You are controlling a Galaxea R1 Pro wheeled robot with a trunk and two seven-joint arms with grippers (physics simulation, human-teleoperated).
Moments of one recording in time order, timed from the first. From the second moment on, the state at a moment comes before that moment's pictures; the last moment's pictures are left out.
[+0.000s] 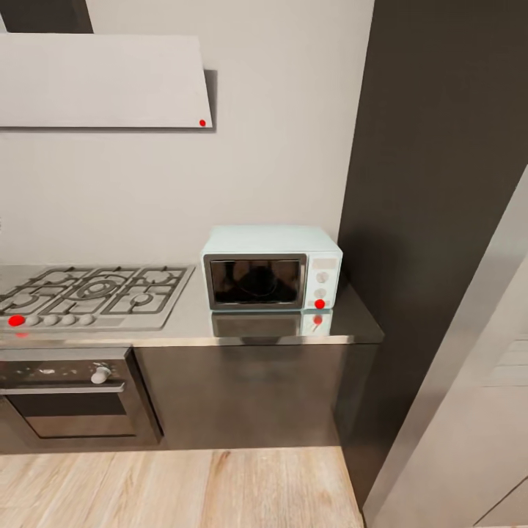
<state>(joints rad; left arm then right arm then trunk) -0.23 -0.04 -0.17 0.00 0.46 -0.06 0.11 -0.19 -0.07 -0.13 0.03 0.12 -0.05 0.07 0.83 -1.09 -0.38</state>
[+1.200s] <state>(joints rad) -0.23 -0.04 -0.17 0.00 0.46 -0.06 0.11 -0.19 -0.08 -0.12 0.01 0.14 -0.04 0.07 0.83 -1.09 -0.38</state>
